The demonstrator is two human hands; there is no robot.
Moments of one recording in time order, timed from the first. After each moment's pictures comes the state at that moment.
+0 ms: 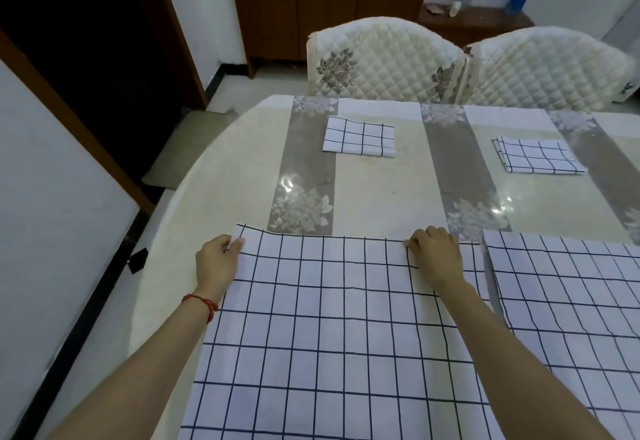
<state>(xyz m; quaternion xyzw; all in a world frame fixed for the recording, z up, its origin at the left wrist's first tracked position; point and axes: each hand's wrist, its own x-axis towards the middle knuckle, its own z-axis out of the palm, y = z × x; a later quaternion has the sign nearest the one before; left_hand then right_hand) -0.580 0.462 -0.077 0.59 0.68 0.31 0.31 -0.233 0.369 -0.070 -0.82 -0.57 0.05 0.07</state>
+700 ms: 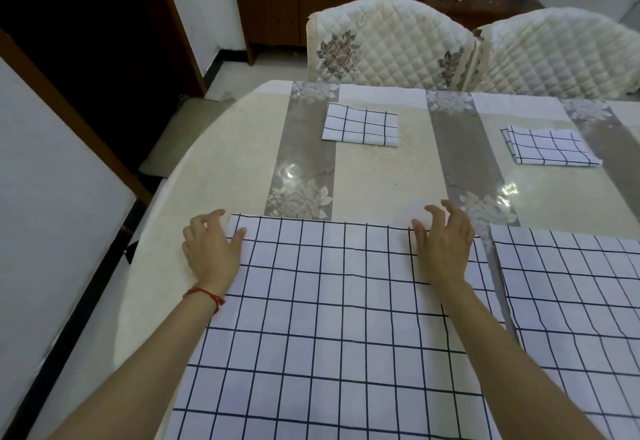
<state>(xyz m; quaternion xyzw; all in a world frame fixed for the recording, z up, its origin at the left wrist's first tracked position) -0.559 0.461 -0.075 0.62 0.74 0.23 0.14 -0.245 0.372 -0.075 -0.83 -0.50 -0.06 0.25</state>
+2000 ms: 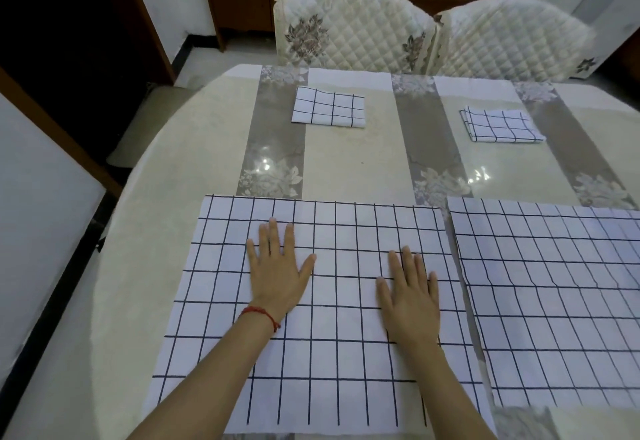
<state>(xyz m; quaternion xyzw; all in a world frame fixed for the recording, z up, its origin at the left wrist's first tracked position) -0.470 0.364 -0.107 0.80 0.59 0.01 0.14 -0.288 0.241 -0.095 -0.86 -0.49 0.12 0.08</state>
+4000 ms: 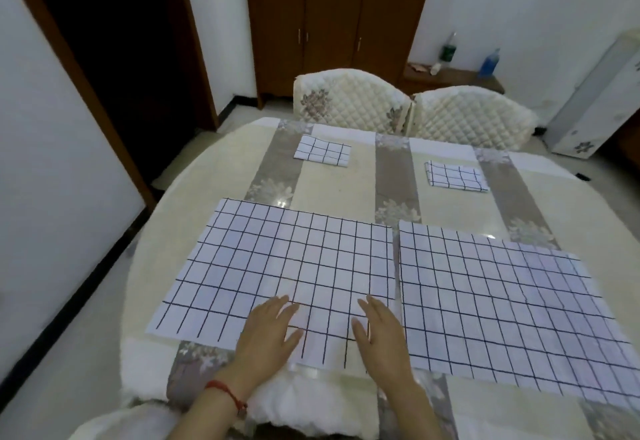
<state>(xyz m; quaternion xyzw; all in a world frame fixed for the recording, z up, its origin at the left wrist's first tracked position) -0.480 0.166 -0.024 0.82 0.53 0.05 0.22 -0.274 0.107 -0.018 -0.76 -0.58 0.21 0.22</state>
